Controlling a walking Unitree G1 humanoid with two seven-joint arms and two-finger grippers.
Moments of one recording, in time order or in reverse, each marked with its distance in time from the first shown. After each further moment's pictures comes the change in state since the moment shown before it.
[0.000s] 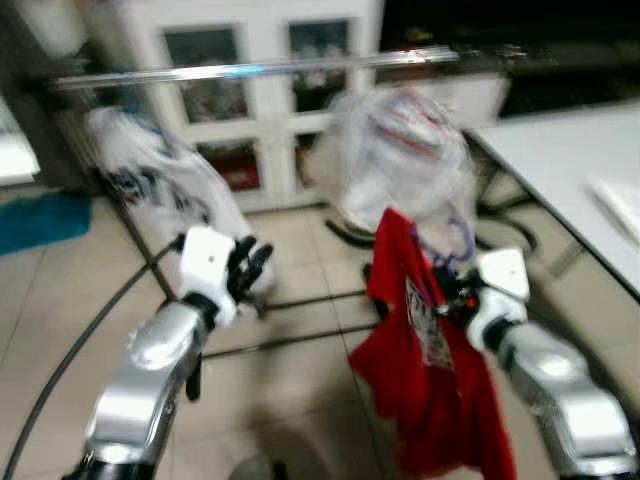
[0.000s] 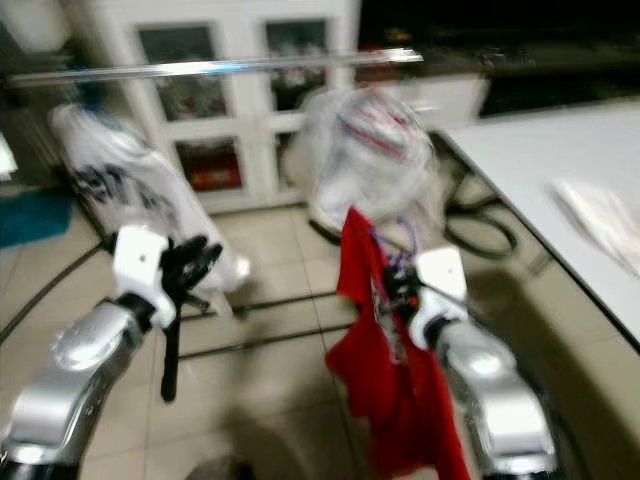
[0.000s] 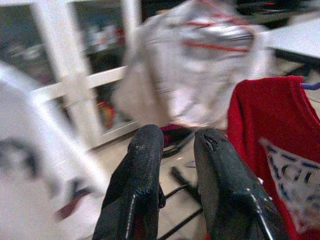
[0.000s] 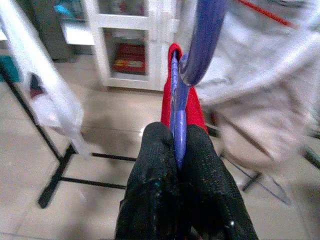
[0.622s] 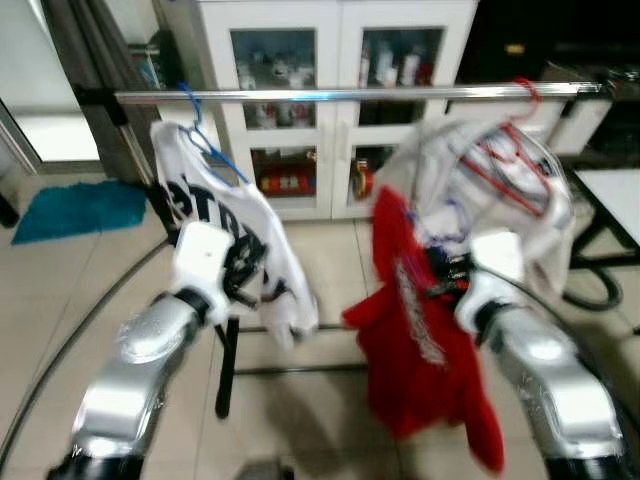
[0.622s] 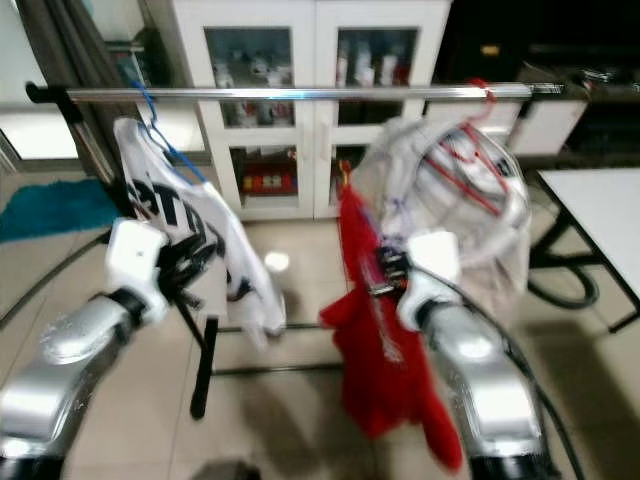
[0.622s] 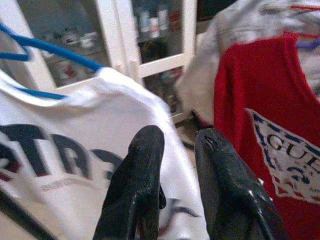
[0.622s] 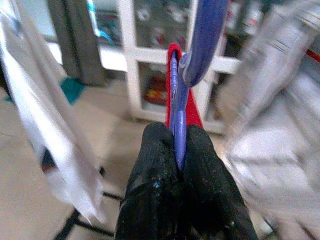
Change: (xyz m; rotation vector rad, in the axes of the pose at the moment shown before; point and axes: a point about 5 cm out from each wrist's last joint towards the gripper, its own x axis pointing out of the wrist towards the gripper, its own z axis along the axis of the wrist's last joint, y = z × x) left arm 0.002 0.004 0.009 0.041 0.018 -0.037; right arm 0.008 0.003 0.021 -0.019 -0.086 0.008
